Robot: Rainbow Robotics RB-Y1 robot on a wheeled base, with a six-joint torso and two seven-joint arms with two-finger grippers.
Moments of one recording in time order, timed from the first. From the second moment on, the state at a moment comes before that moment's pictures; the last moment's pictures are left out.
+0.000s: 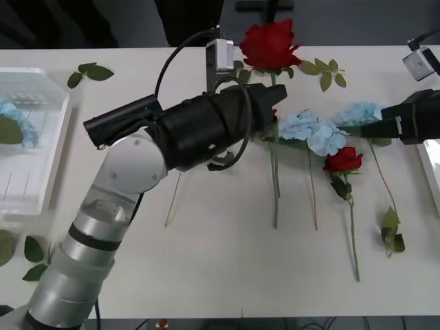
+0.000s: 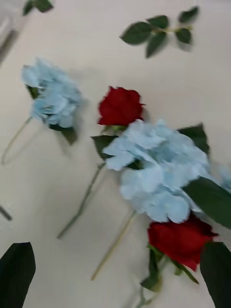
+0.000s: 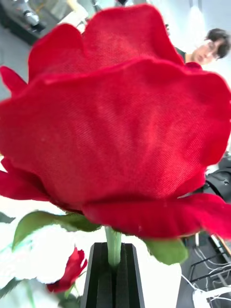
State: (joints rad) right arm -0.39 -0.71 -0.30 -1.68 -1.36 1.57 2.06; left arm -0.35 0.10 -0.31 -1.84 1.14 0.66 -1.74
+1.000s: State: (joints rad) right arm -0.39 -0.56 -0.18 -1.56 -1.67 1.59 2.24; left arm -0.42 0.04 -0.31 -1.76 1.20 0.66 -1.73
